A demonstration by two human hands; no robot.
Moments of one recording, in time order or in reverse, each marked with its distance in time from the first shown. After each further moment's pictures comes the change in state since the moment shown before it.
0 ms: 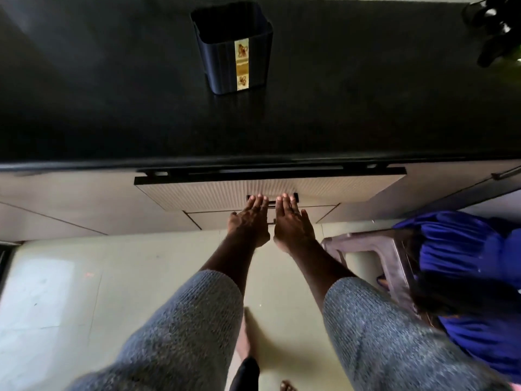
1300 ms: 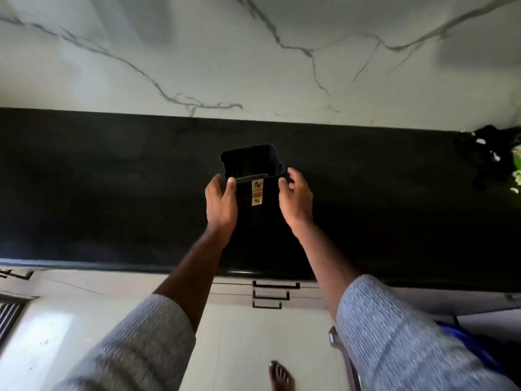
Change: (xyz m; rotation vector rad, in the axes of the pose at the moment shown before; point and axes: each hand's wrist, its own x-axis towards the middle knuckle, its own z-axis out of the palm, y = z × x) left_hand 0.043 -0.047 -0.273 -1.387 0.776 -0.188; right_hand 0.137 -0.065 -0.286 0.990 0.500 -0.019
